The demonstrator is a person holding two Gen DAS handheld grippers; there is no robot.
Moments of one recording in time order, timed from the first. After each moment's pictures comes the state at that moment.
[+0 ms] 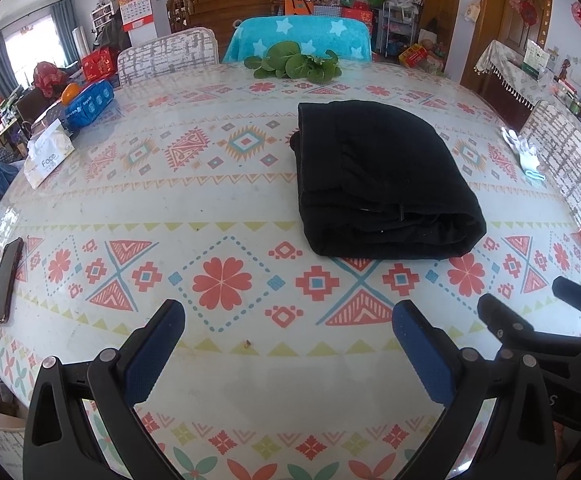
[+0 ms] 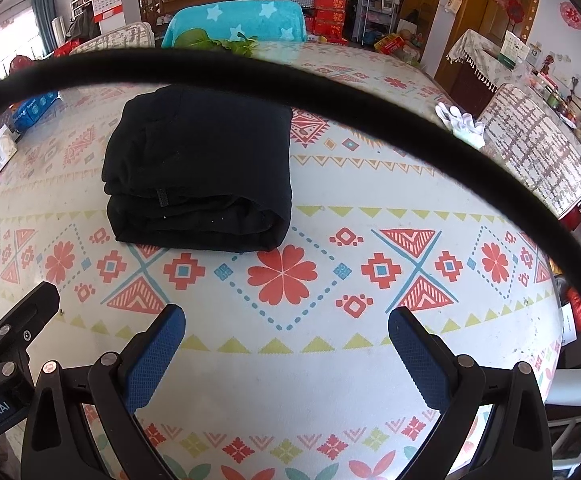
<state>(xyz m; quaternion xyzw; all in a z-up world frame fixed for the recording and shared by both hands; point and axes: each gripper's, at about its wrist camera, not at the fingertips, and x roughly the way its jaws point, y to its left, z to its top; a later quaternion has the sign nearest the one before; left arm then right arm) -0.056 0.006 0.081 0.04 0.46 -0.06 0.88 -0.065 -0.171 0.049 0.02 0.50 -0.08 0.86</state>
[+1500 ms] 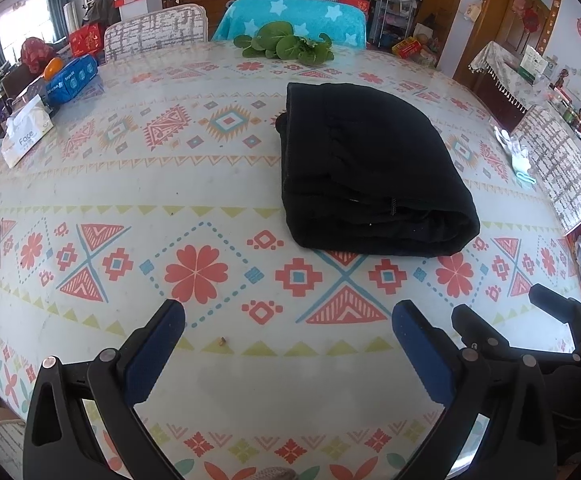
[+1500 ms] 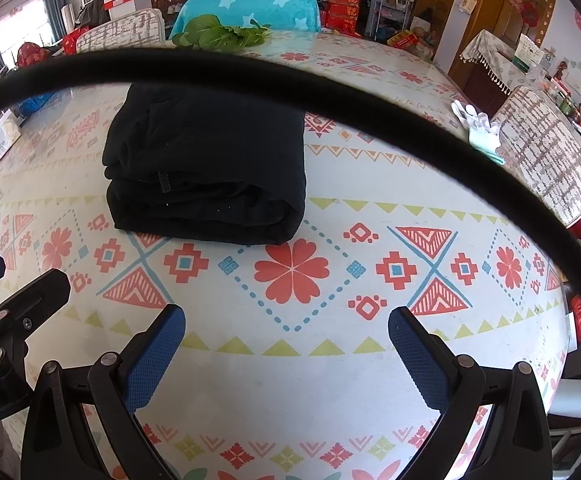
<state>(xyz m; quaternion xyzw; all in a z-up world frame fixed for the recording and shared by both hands) -0.042 0.005 0.065 0.00 0.50 -0.08 0.86 -0.056 -0.167 0.035 0.01 0.52 -0.06 0.85</state>
